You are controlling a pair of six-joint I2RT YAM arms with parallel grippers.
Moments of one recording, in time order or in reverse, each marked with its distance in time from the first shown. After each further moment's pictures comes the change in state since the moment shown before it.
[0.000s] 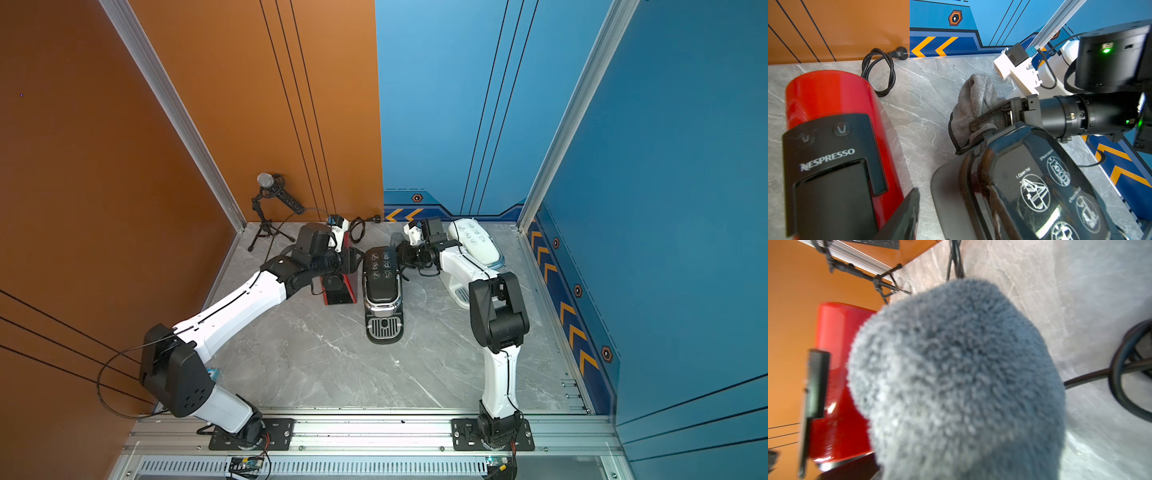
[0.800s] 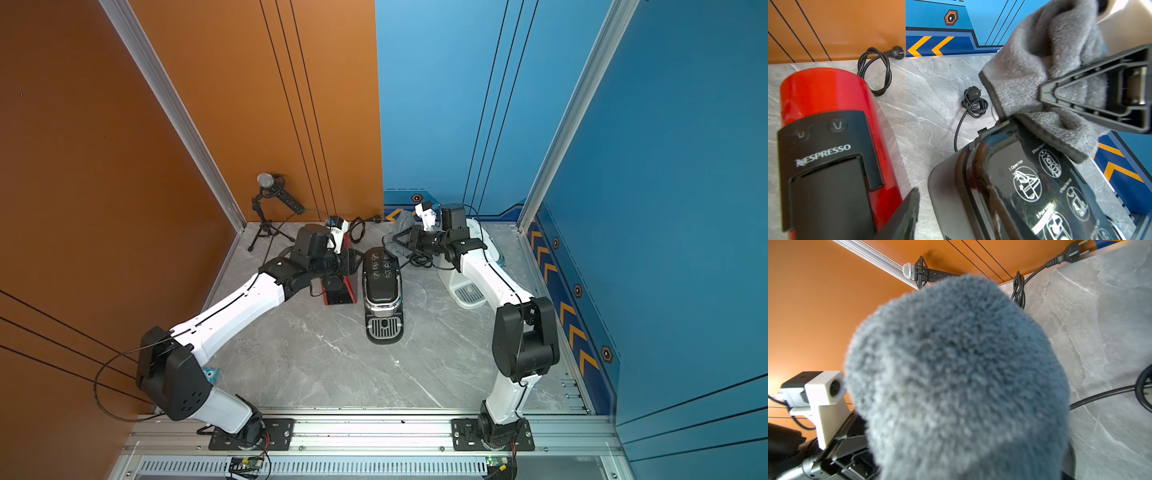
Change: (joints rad) left arm -0.003 -0.019 -0.021 0.010 0.017 0.000; right arm -0.043 -0.211 -0.077 0.097 -0.125 0.081
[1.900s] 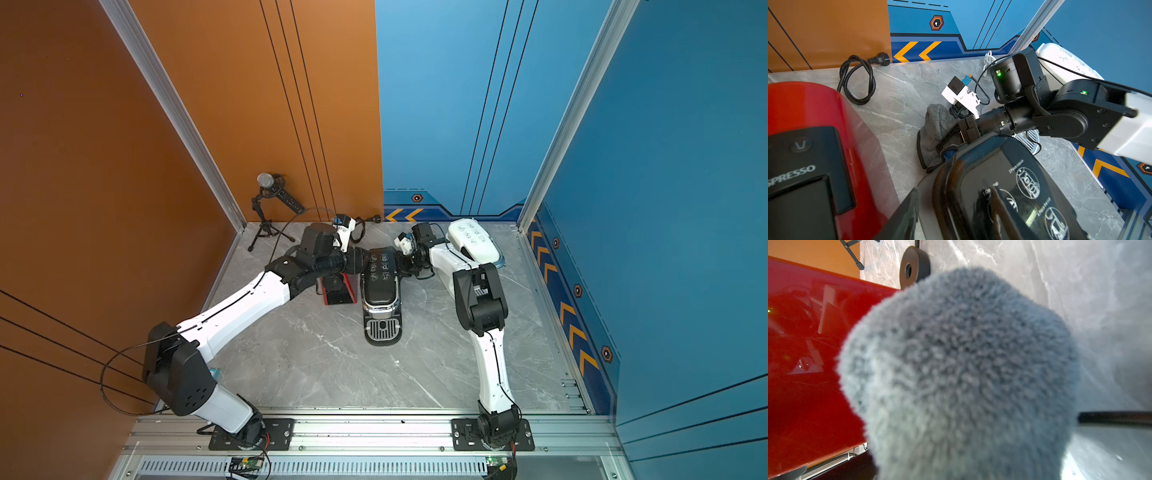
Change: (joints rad) left arm -0.028 0.040 0.037 0.034 0.018 0.000; right arm 0.059 0.482 0.305 -0.348 0.071 -0.287
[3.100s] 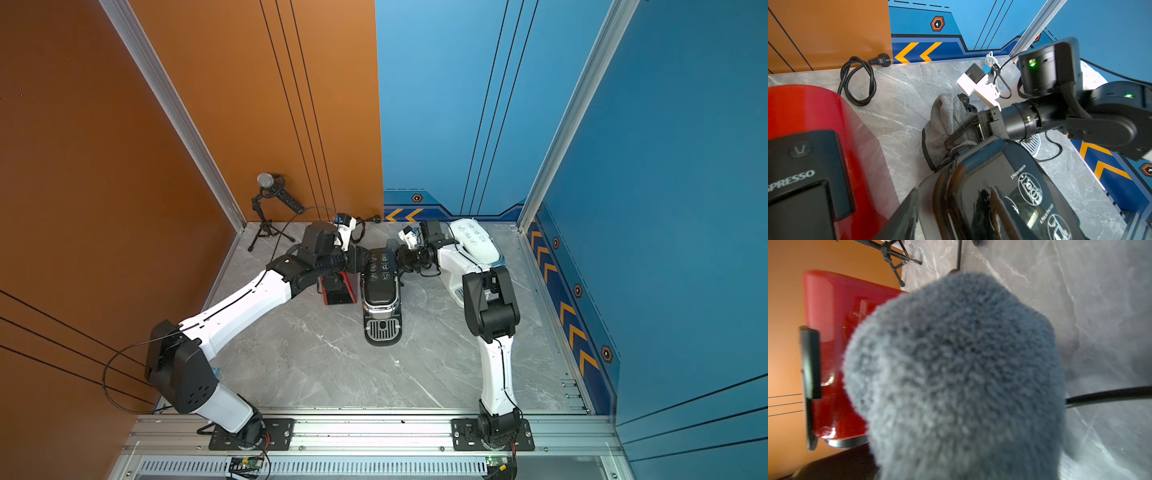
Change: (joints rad) left arm 0.000 0.008 0.010 -0.003 -0.006 0.000; right arm -0.024 -0.092 -0.103 0.114 -0.103 0.087
